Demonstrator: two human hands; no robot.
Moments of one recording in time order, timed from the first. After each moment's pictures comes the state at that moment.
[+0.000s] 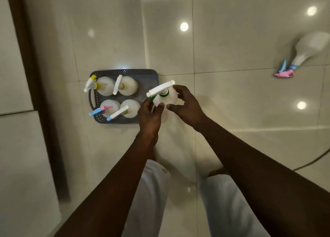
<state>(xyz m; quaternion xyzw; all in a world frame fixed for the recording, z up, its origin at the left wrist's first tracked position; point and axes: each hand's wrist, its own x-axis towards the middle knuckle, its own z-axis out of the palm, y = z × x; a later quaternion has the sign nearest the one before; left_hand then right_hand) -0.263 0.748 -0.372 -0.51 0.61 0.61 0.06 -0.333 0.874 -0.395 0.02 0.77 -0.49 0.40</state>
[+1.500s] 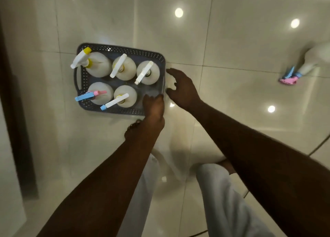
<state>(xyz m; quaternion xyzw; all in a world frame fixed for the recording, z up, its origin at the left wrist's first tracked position) -0.276 0.733 -0.455 -0.65 0.41 0.62 0.13 -0.353 0.817 -0.448 -0.11 0.85 -0.34 0.38</state>
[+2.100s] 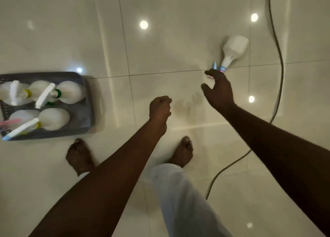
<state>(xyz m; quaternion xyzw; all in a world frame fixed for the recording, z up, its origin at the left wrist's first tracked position) -0.388 1.003 -0.419 -0.54 0.45 0.67 0.26 -0.474 1.187 -0.415 0.05 0.94 -0.28 0.21</state>
